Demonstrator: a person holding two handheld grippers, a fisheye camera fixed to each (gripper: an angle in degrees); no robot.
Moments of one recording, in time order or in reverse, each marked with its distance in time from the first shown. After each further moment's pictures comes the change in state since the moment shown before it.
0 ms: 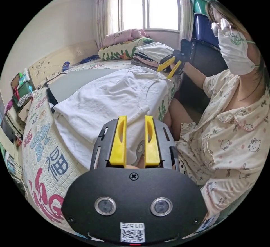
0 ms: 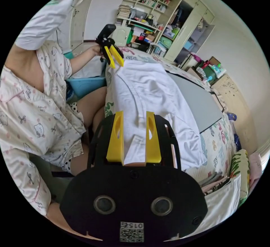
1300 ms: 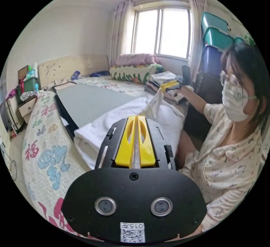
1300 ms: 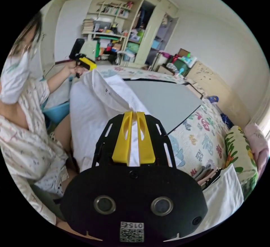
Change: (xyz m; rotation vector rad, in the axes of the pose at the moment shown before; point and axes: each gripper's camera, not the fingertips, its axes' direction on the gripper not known) left arm -0.069 -0.185 -0.213 0.264 -0.019 -0.161; right arm -0.077 -0.095 -0.218 0.133 0.196 0.308
